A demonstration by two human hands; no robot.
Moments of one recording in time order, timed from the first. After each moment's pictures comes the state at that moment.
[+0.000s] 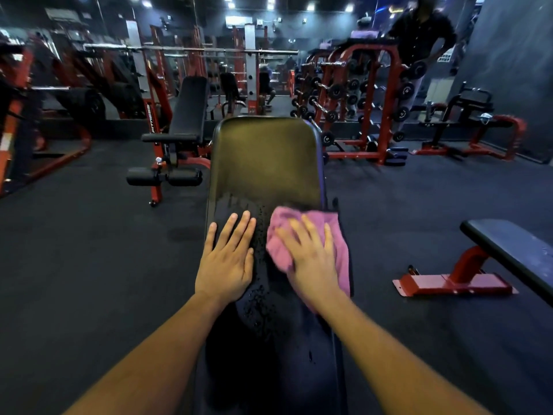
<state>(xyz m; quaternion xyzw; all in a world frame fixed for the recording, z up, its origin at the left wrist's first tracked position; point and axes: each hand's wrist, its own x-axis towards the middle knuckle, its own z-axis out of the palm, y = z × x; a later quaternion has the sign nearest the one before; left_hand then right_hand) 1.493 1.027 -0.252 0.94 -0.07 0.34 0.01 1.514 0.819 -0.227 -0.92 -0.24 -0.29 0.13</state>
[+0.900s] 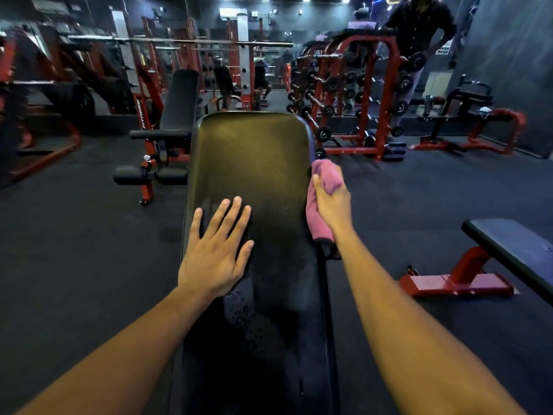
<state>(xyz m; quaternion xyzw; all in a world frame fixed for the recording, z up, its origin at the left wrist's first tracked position) 1.532 1.022 -0.224 0.93 -0.08 0.35 -0.02 1.642 0.787 -0.153 -0.78 -0.13 -0.25 0.56</state>
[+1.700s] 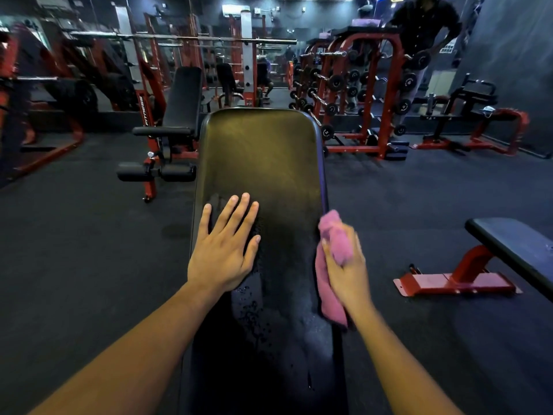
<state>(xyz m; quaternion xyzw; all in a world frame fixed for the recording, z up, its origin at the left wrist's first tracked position) 1.529 1.023 -0.224 0.94 -0.08 0.34 0.00 1.549 0.767 -0.245 -0.79 -0.14 -0.26 0.53</state>
